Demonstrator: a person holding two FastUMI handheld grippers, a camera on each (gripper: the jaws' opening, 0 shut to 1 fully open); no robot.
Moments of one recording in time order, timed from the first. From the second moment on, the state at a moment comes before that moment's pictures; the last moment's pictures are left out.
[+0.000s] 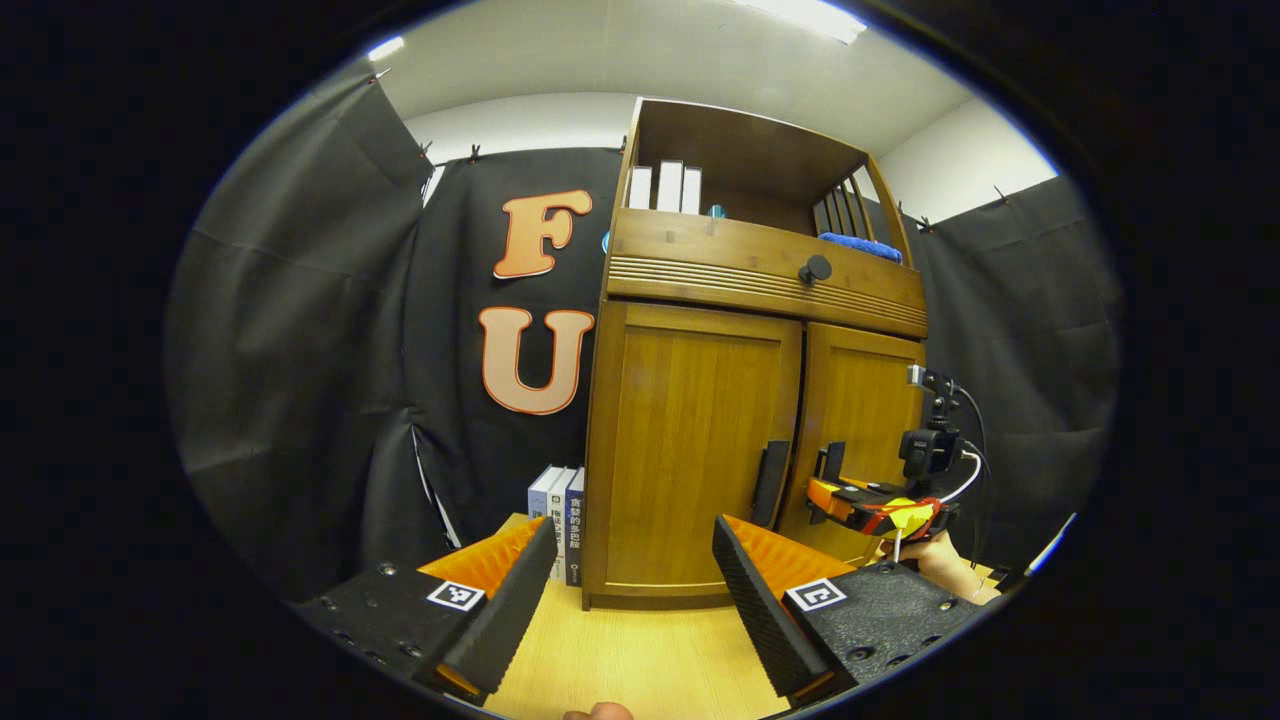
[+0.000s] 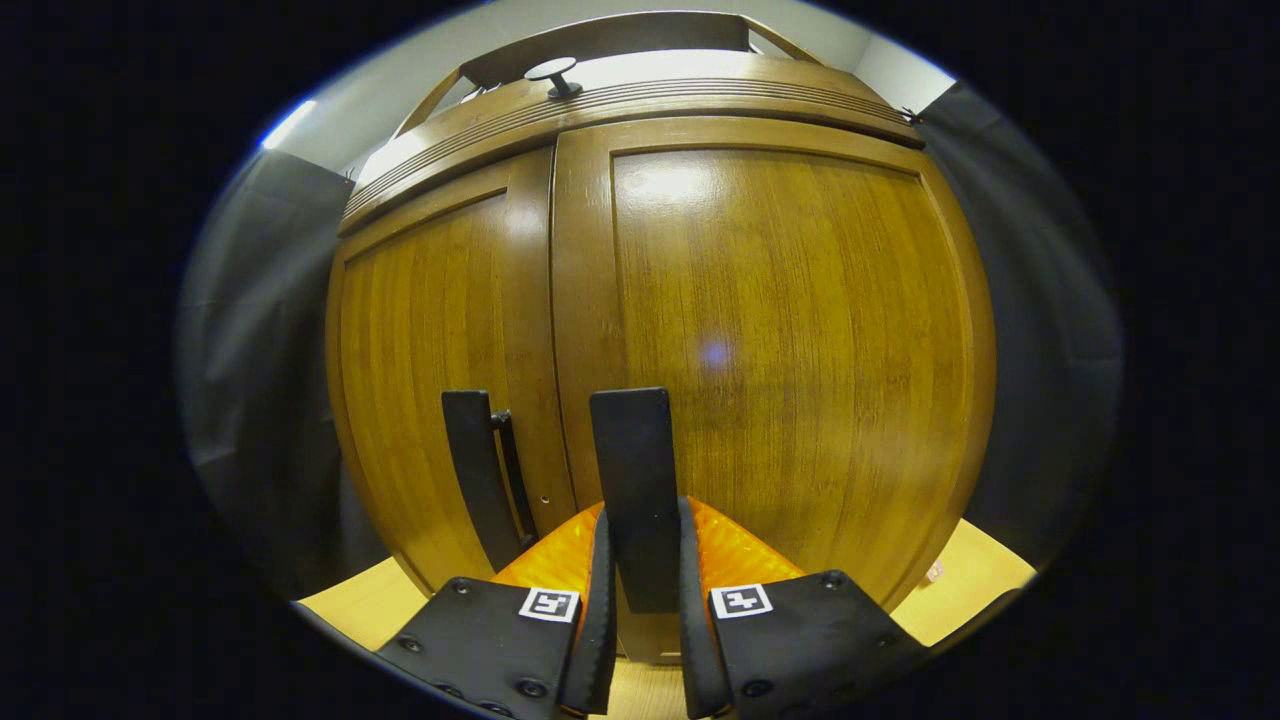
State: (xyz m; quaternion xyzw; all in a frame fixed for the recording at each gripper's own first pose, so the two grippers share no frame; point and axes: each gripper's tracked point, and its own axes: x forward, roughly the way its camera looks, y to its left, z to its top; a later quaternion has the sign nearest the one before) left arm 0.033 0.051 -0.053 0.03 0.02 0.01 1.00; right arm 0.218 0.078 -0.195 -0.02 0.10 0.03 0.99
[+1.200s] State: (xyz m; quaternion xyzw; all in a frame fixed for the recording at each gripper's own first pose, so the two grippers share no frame) left arm -0.005 0.032 -0.048 0.00 0.02 0.00 1.00; right arm 0.105 0.035 -0.169 0.00 0.09 0.04 1.00
